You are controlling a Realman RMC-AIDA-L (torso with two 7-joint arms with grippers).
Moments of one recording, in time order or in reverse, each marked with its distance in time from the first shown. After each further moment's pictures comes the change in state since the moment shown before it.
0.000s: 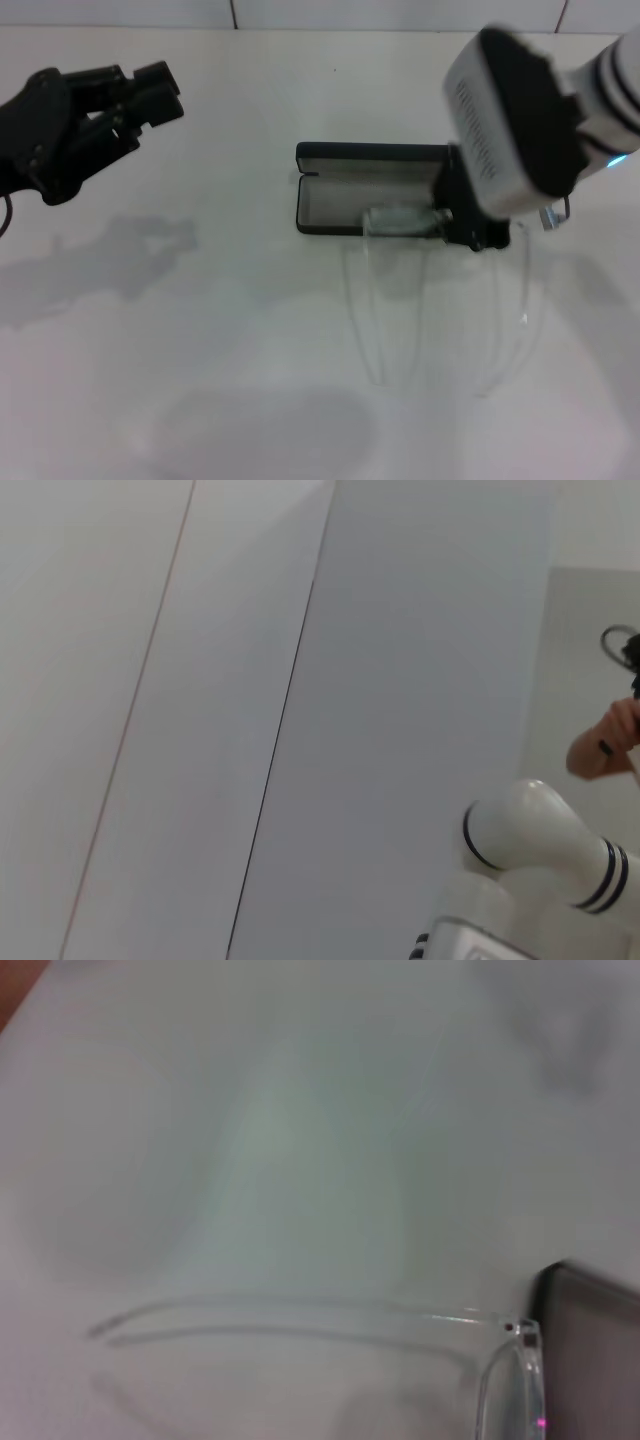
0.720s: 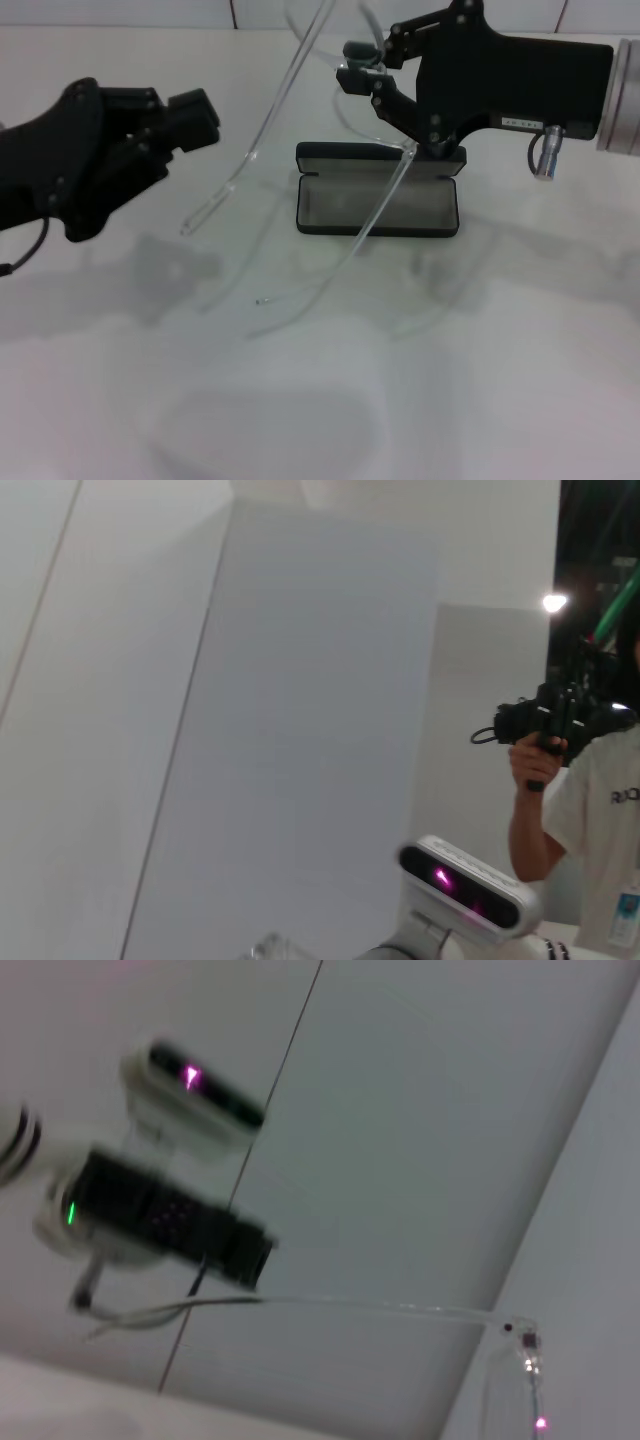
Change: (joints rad) left arm -0.030 -0.040 0.025 -0.001 -0.014 0.107 0.022; right arm -0.440 -0.006 0.079 -0.122 0.982 0.335 -0.446
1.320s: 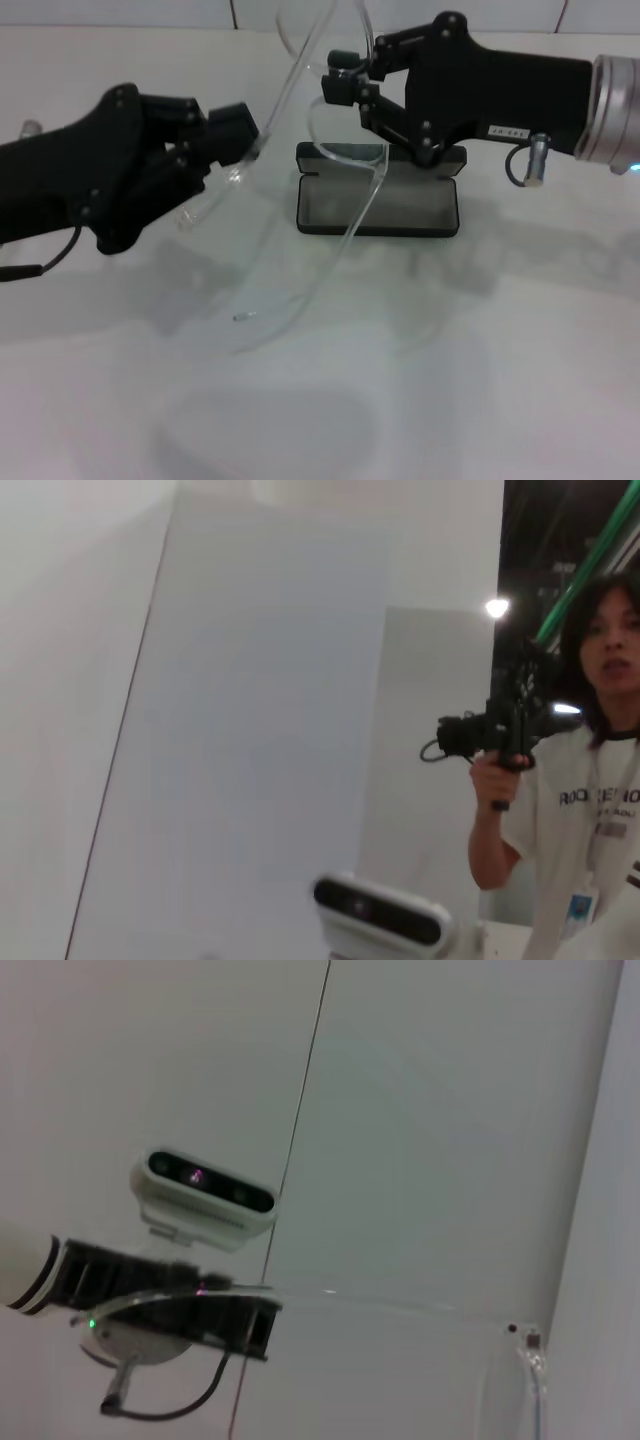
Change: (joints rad) left arm -0.019 -0.012 0.075 0.001 -0.035 0.000 0.016; right arm 0.118 -0.002 0.027 0.305 0.205 -0.131 -0.108
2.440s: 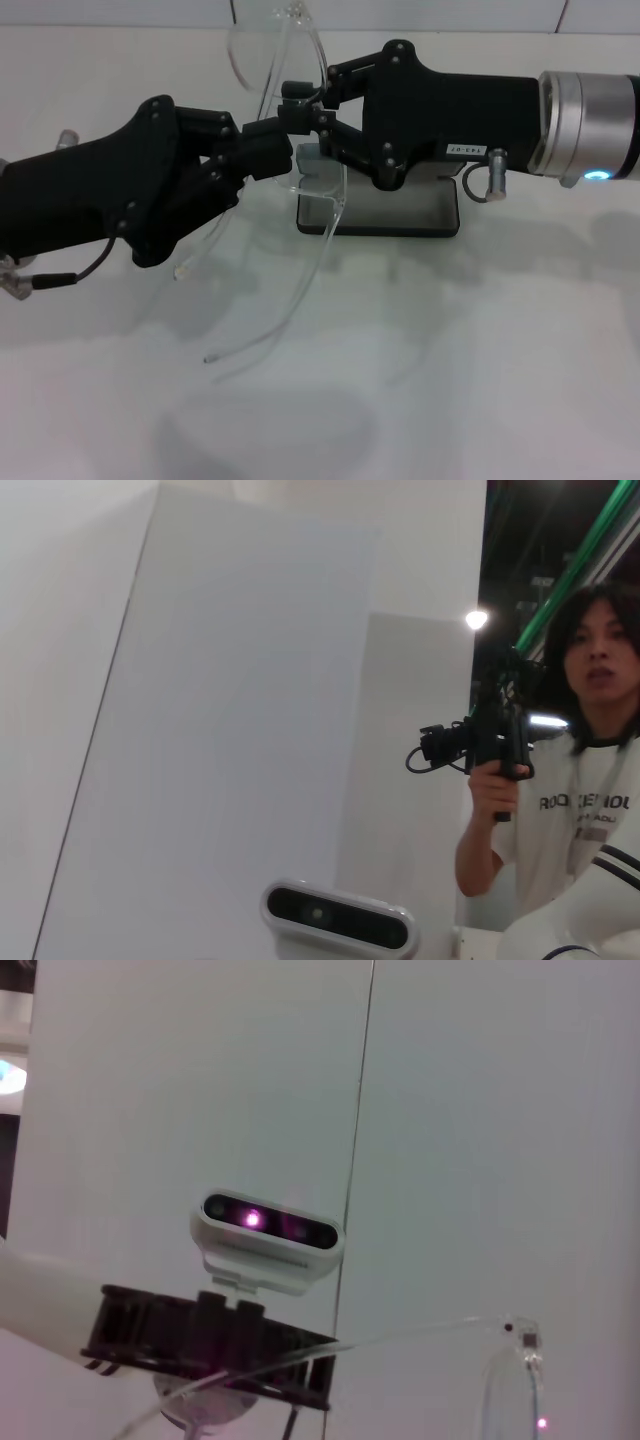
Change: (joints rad) left arm -0.027 -0.011 0.050 -0.067 -0.010 -0.007 0.051; right arm 0.164 0.008 -0.015 0.282 0.097 -0.116 -0.072
